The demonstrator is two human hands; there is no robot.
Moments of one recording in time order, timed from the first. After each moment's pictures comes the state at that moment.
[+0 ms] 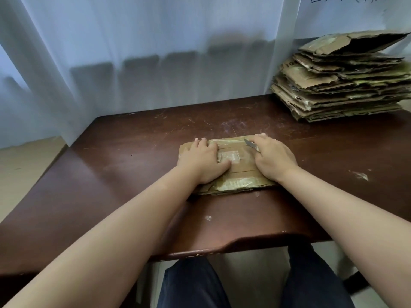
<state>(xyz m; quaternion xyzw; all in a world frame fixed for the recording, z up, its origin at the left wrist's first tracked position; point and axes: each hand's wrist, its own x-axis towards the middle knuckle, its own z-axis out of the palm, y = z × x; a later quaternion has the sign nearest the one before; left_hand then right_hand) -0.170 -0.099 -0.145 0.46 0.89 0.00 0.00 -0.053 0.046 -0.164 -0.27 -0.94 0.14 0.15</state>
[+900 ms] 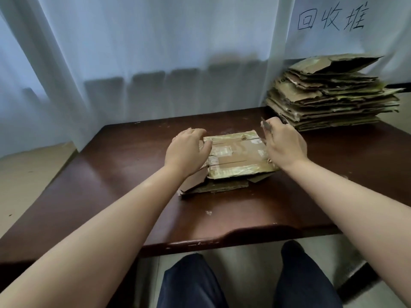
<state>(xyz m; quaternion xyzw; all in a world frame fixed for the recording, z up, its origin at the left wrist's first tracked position) -0.166 -0.134 -0.110 0.43 0.86 0.23 -0.12 -0.023 0.038 -0.114 -0.33 -0.88 0.13 0.33</state>
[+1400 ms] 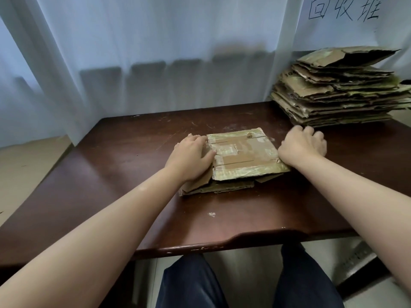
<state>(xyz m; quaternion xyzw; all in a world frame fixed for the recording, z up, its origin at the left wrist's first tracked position) -0.176 -0.138 -0.125 0.44 0.88 0.18 -0.01 -0.028 0.051 -0.115 -0.51 -0.85 0.08 0.12</state>
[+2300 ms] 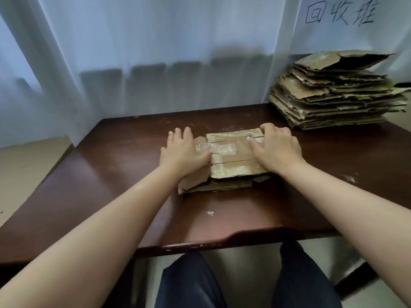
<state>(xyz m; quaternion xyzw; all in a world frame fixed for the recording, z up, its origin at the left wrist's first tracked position) -0.179 -0.140 -0.120 0.34 0.93 0.15 -0.02 -0.040 0.026 -0.121 -0.35 -0.91 0.08 0.20</state>
